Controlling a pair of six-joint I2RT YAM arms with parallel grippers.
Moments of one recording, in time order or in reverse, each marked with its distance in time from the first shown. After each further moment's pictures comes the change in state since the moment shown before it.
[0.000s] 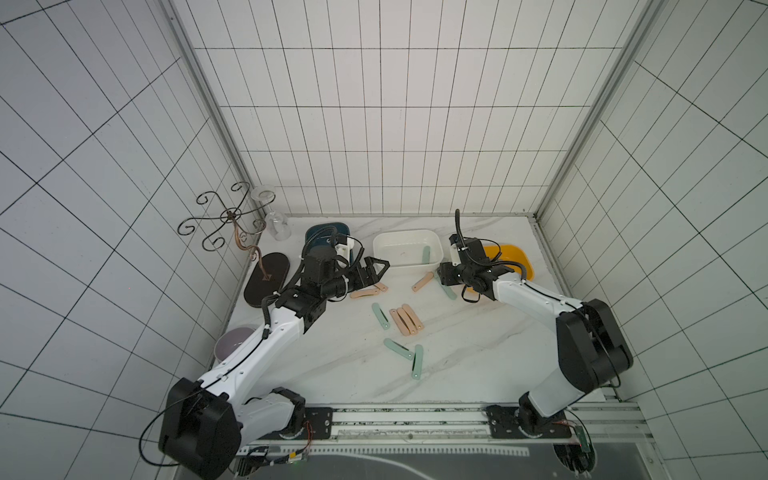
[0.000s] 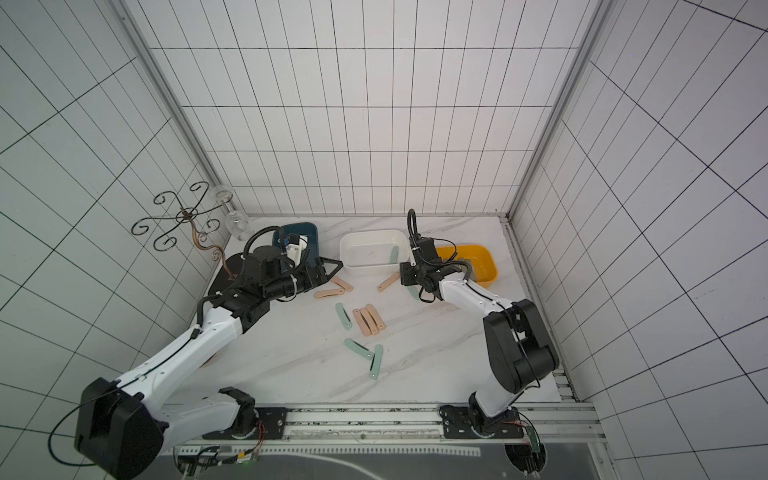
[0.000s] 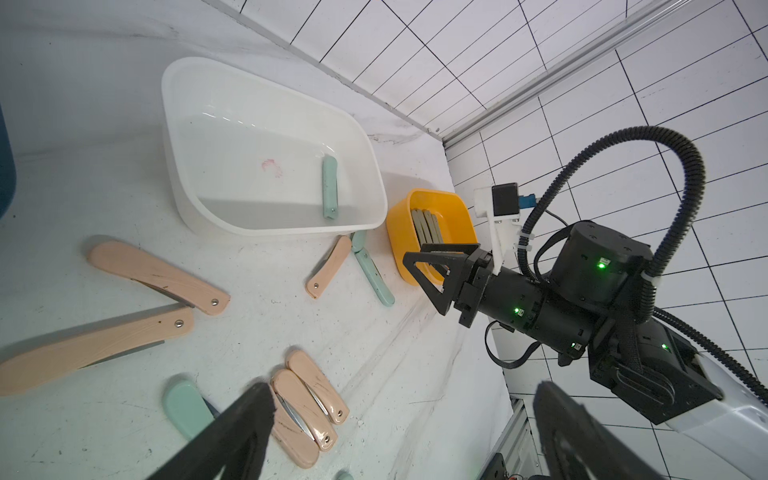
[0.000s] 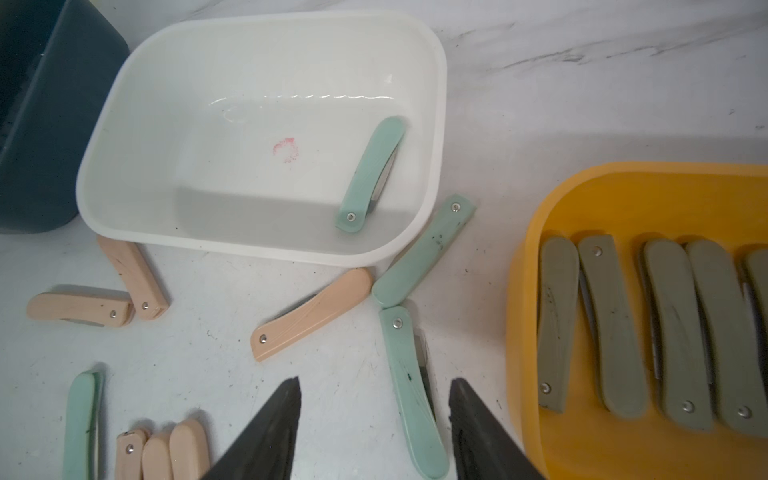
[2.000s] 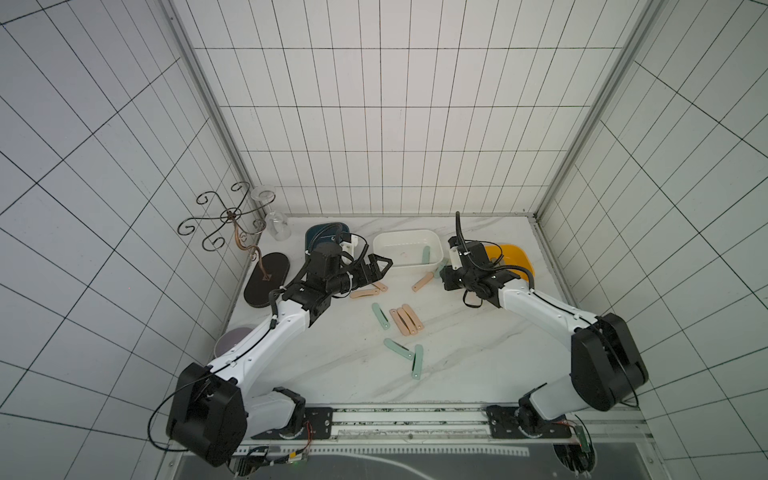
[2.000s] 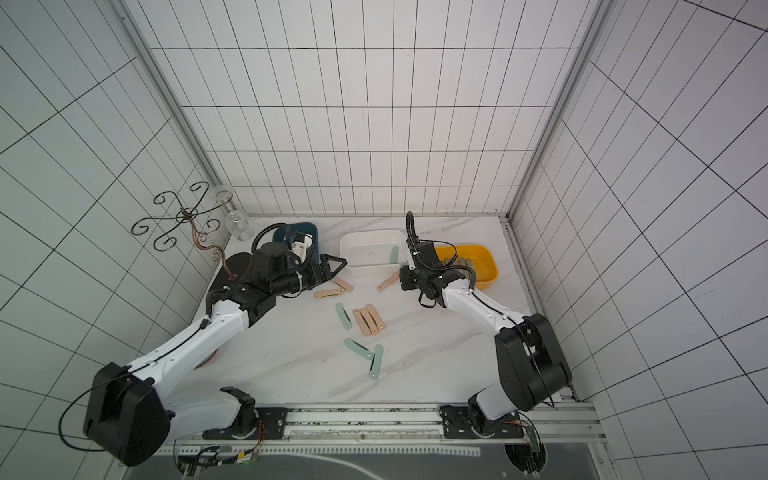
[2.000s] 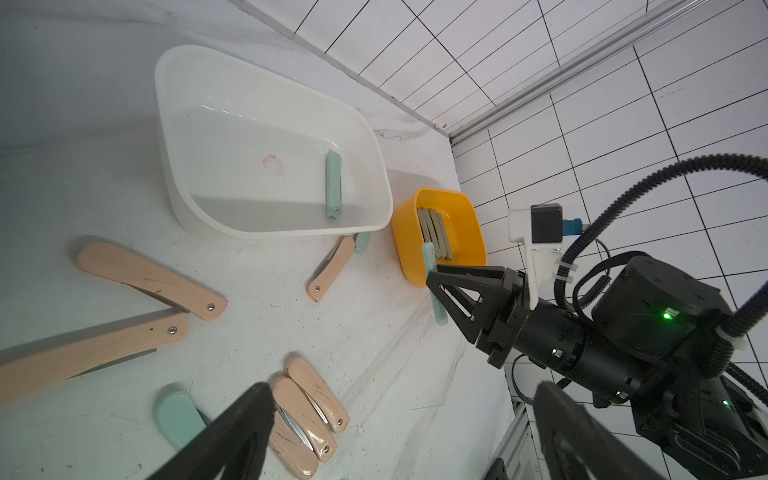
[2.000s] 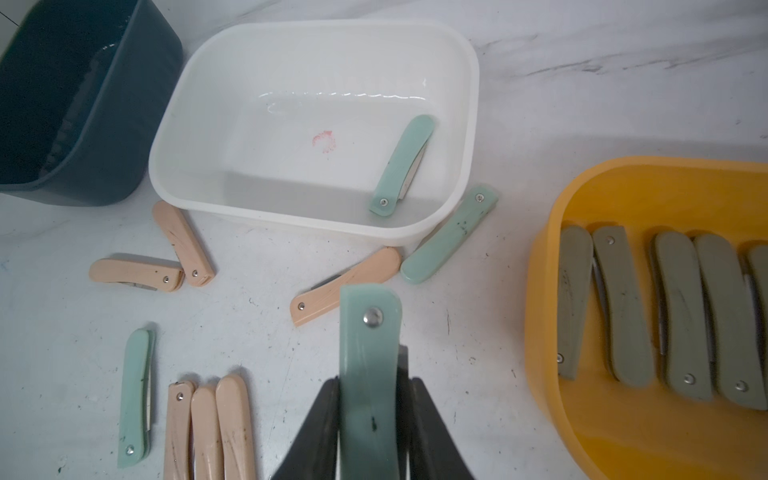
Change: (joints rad) left arm -0.010 0.085 0.038 0.020 -0.008 -0.012; right arm 0.046 -0.137 -0.040 -0.037 -0.036 0.008
